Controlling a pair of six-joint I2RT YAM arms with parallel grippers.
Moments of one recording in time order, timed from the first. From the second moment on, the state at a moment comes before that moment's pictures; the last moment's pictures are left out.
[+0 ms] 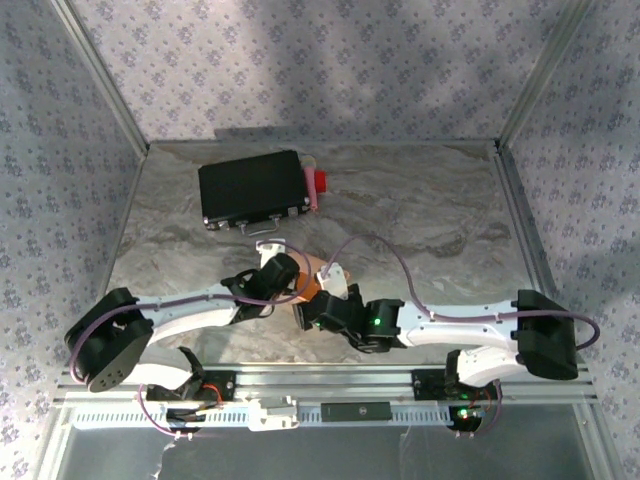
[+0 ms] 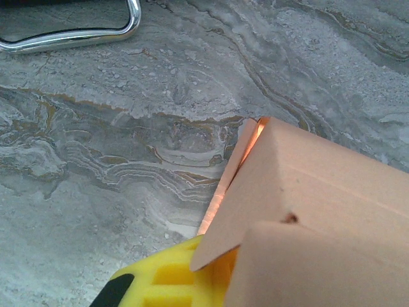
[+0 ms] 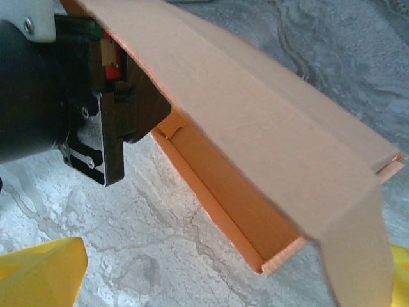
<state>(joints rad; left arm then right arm) -0.92 1.35 0.60 -0.08 -0.46 -0.73 1.33 1.35 0.82 -0.33 0.53 0.78</state>
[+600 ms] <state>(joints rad) -0.93 1.38 0.67 -0.11 -0.56 -0.79 1.34 1.14 0.67 -0.28 0.57 0.68</state>
